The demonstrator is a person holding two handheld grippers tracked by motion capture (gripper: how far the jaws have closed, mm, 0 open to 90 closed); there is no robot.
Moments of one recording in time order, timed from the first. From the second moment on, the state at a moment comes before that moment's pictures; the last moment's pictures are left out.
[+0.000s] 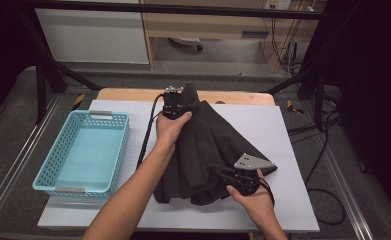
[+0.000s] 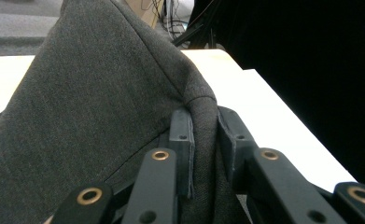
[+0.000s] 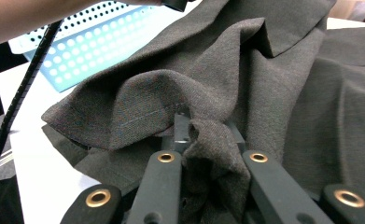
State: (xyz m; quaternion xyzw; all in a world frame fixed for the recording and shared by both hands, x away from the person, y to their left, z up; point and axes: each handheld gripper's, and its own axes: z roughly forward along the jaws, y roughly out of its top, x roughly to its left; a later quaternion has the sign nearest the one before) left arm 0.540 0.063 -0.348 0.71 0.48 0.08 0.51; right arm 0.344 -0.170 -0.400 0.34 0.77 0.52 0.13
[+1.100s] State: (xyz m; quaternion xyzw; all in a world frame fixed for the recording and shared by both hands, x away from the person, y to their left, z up) left arm 0.471 0.121 -0.347 0.70 0.46 0.20 0.50; right arm 0.371 -0.236 -0.433 0.46 0.73 0.49 0.16
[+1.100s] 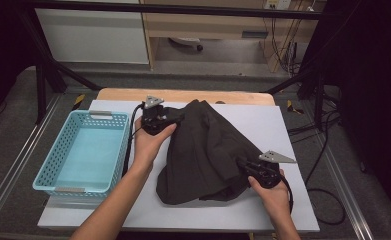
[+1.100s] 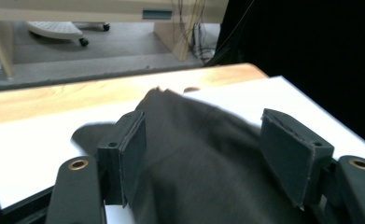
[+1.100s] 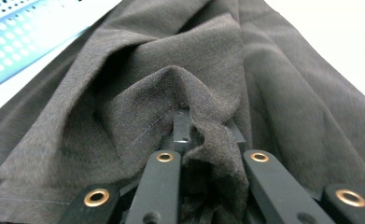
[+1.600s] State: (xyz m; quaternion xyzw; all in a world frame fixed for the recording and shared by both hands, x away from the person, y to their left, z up) left arm 0.404 0.138 -0.397 0.75 0.43 0.19 0.47; right arm 0.361 -0.239 -0.439 0.47 0.73 0.47 0.16
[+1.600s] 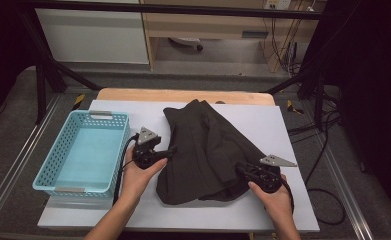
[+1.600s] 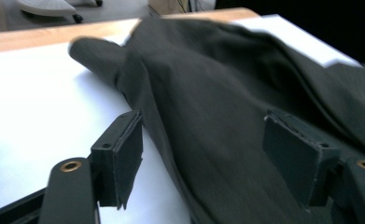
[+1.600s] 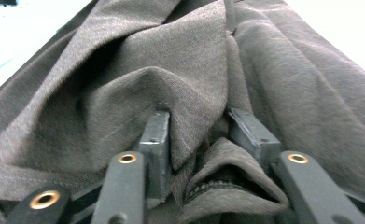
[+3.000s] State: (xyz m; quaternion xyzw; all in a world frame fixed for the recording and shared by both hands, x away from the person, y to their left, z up) left arm 0.352 0.165 -0.442 0.76 0.43 0.20 0.44; right arm 0.361 -0.163 -0.390 0.42 0.76 0.45 0.19
